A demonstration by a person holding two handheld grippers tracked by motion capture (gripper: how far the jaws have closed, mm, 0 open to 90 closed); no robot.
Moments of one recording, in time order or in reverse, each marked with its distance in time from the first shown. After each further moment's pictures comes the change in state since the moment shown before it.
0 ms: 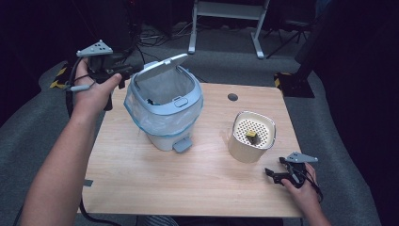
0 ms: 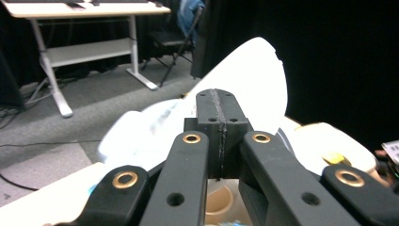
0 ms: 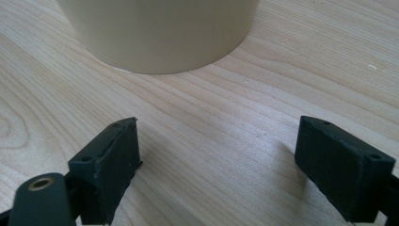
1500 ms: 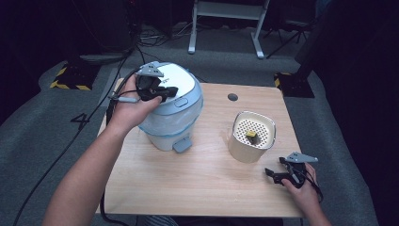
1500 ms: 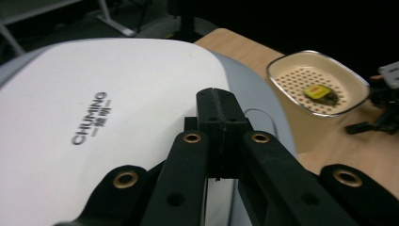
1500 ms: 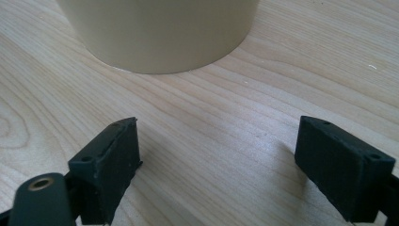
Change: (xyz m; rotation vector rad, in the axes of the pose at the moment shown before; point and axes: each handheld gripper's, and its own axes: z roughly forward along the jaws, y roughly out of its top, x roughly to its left) left arm -0.063 -0.017 0.065 0.269 -0.014 0.114; right arm 0.000 0.000 0.000 0.000 0.000 0.000
